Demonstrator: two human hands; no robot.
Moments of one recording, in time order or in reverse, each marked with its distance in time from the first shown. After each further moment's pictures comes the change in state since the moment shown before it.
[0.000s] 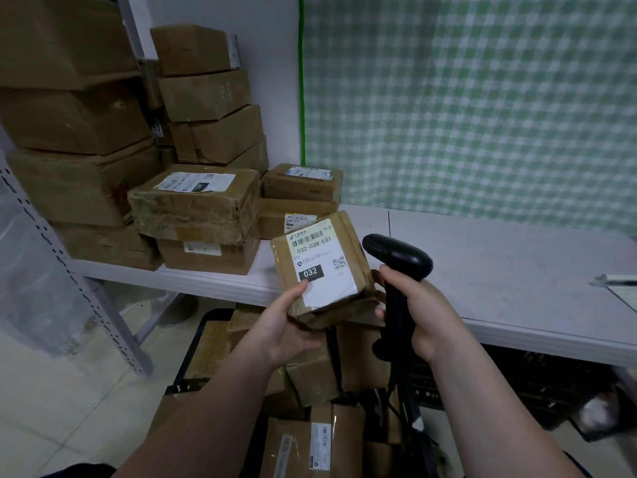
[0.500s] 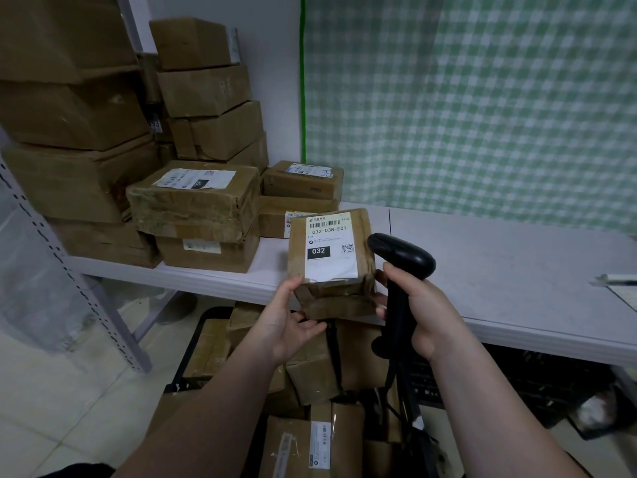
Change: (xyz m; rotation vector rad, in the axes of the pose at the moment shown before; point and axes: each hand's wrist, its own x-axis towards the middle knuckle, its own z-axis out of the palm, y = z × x) left_hand 0.006 -0.001 0.001 -0.090 0.035 0.047; right_hand 0.002 0.001 0.005 -0.002 0.040 0.003
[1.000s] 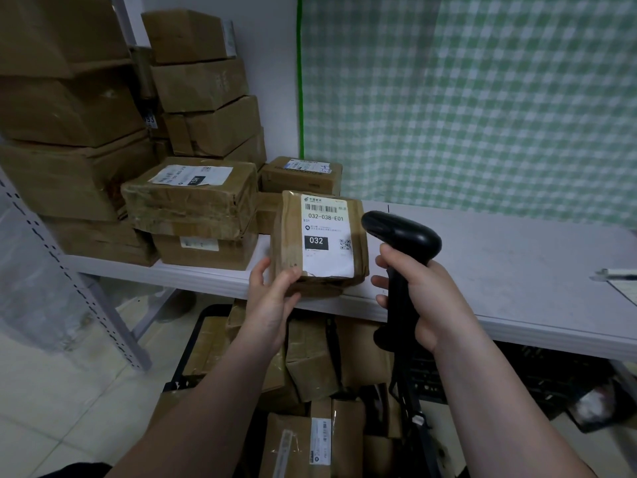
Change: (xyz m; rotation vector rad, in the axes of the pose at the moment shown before) left_hand -0.007 0.011 0.002 0.125 0.149 0.443; right_hand -0.016 -0.019 0.014 -0.069 0.038 -0.118
